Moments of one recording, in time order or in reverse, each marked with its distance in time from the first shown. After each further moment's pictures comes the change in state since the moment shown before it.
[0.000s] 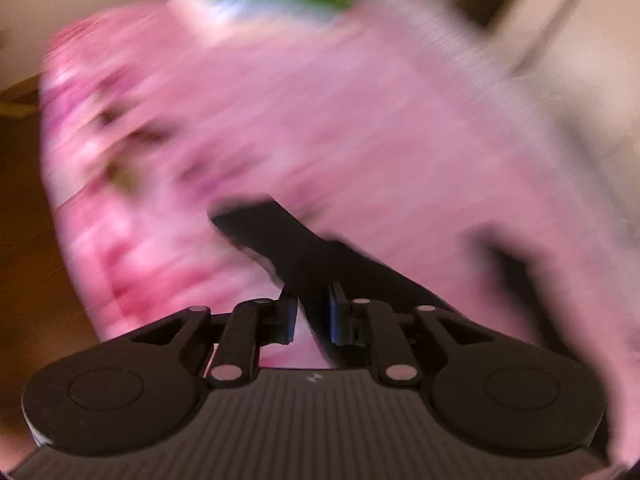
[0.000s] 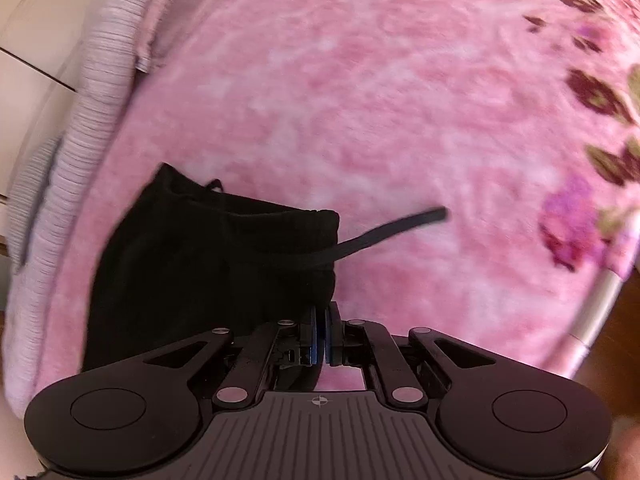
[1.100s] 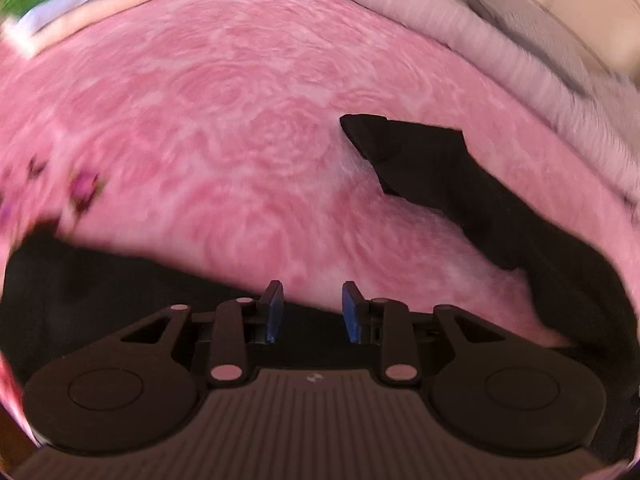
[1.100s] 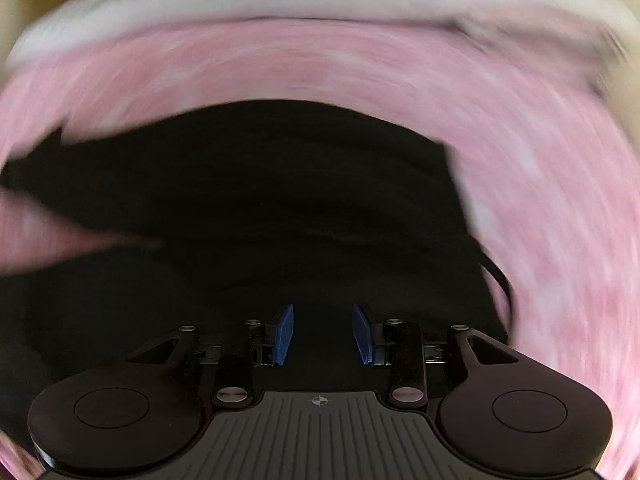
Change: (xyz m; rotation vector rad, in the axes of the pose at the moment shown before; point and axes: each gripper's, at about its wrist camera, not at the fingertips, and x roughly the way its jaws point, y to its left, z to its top) left arm 0.057 -0.170 -0.028 0.460 0.116 -0.167; right arm 0.077 0.226 -0.106 -1.169 0.018 -0.049
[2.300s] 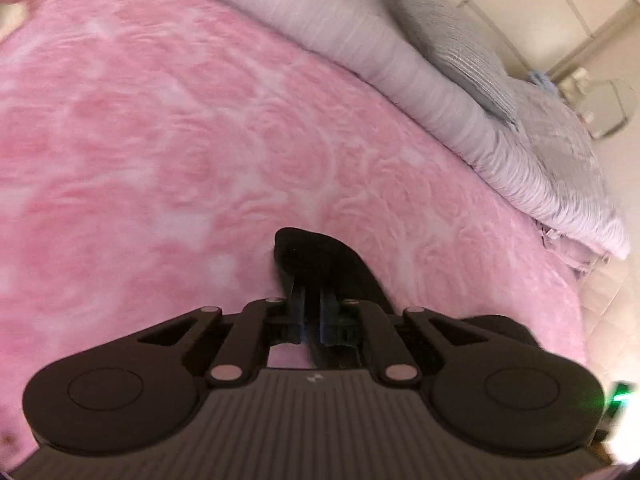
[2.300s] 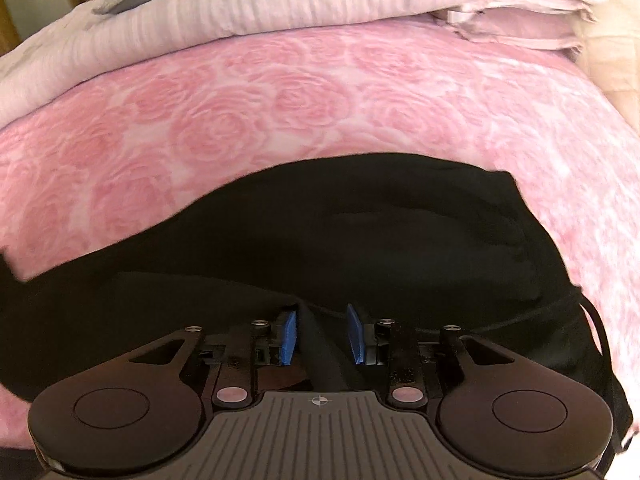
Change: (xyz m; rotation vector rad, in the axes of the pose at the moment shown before) left arm 0.040 -0.008 0.195 -0.012 0.149 -0.315; right arm 0.060 0.064 0.098 0.329 0.027 -0.076
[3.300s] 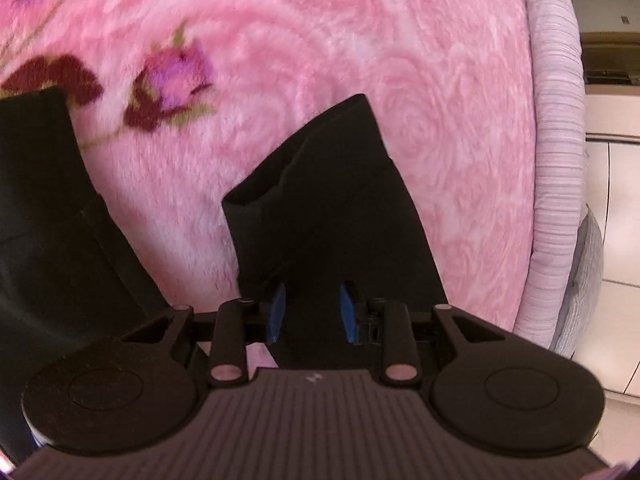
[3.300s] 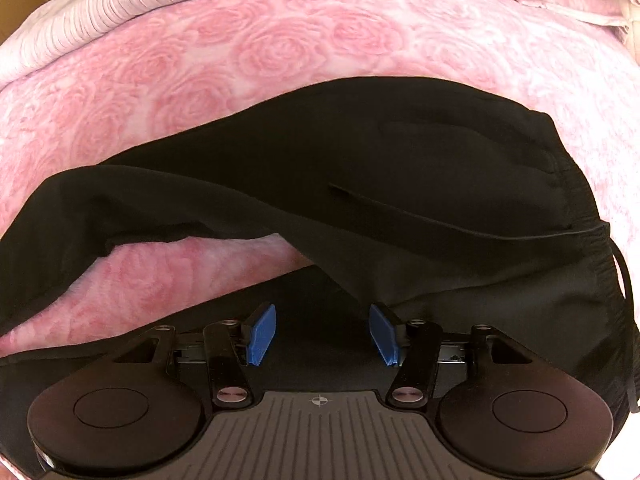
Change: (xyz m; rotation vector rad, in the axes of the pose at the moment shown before) left arm 0.009 0.151 -0.154 -1.006 -0.114 0.024; right arm -0.028 0.021 -0.037 -0.078 0.151 0.094
